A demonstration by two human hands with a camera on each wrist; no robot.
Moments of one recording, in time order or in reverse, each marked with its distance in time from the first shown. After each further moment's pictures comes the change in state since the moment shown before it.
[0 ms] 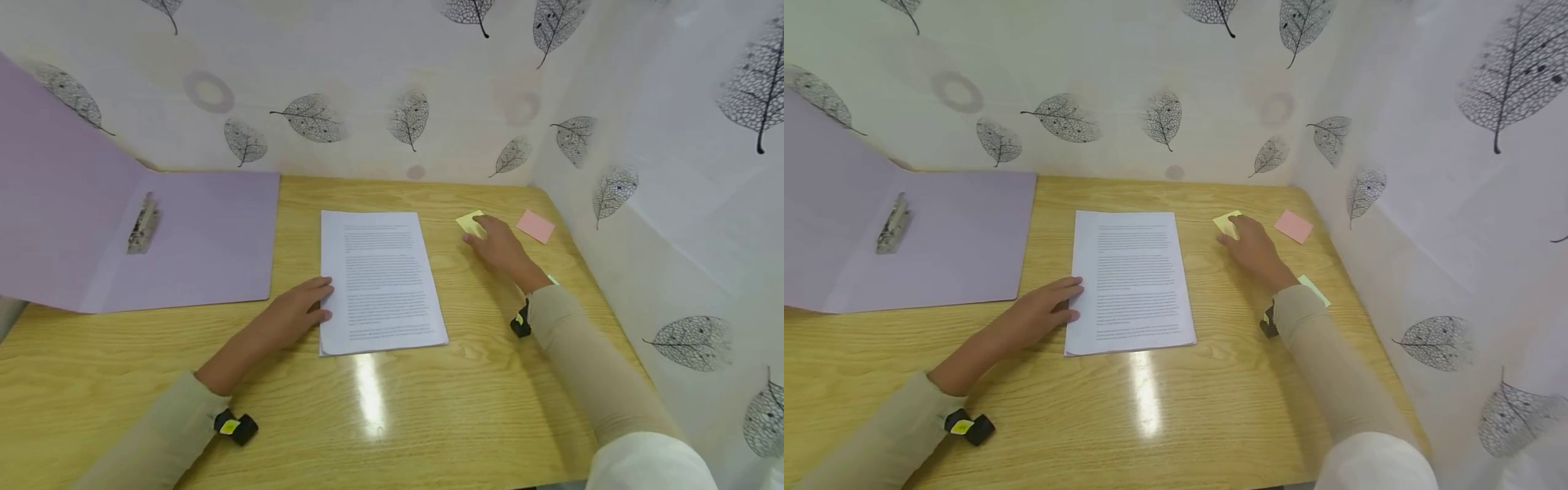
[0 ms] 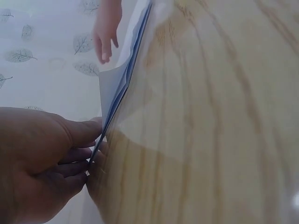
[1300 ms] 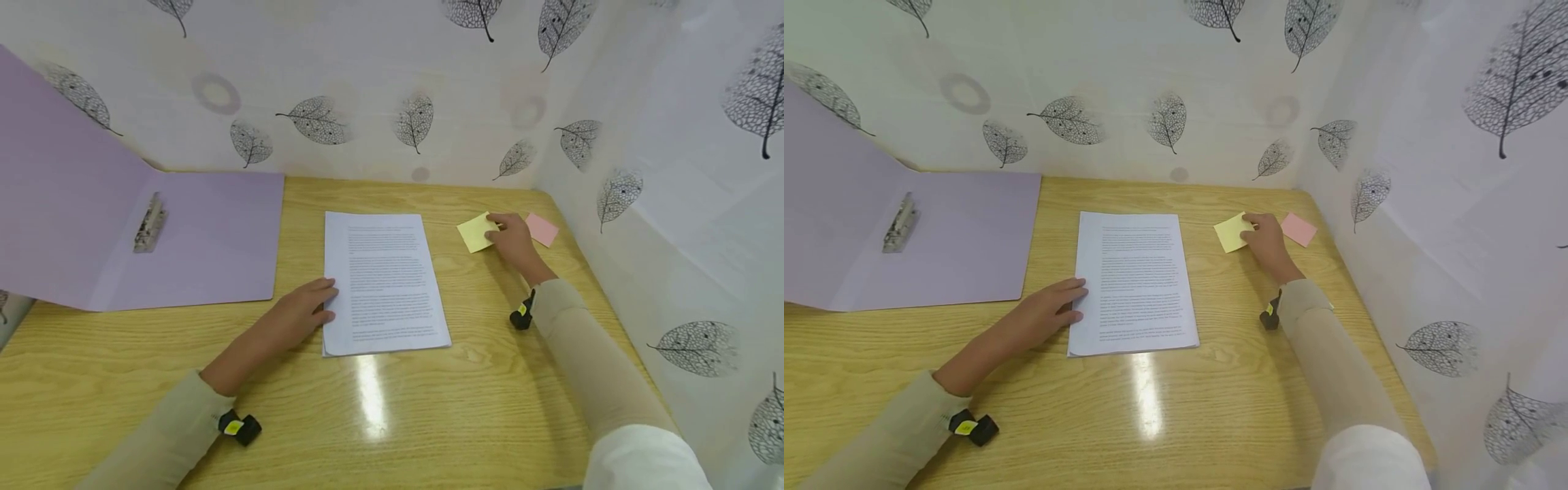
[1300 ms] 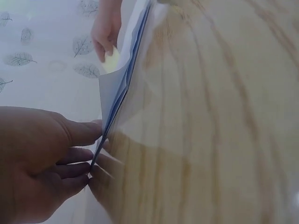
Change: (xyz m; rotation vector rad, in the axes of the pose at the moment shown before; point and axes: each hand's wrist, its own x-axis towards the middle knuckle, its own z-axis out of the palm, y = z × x) left_hand -0.006 0.007 -0.002 0.023 0.019 0.024; right_hand 0.008 0.016 -0.009 0.340 0.136 0.165
